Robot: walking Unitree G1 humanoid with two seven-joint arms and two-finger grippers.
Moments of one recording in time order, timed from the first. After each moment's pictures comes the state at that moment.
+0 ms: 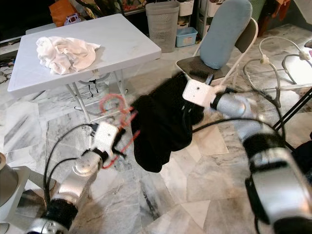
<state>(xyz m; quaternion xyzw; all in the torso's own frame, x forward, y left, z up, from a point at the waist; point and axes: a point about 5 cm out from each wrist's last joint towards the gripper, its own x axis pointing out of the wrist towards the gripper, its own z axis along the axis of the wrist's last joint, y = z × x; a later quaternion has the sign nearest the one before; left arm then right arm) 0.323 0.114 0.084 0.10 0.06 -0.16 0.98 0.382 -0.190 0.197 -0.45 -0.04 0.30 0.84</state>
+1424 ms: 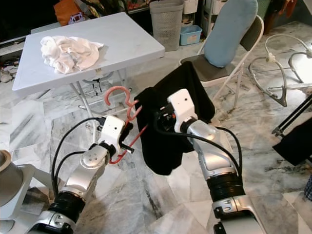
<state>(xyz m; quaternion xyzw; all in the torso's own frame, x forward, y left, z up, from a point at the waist) 0.324 0.086 0.091 0.09 0.05 -0.21 0.97 0.348 -0.118 0.161 -0.11 0.01 0.29 0.95</state>
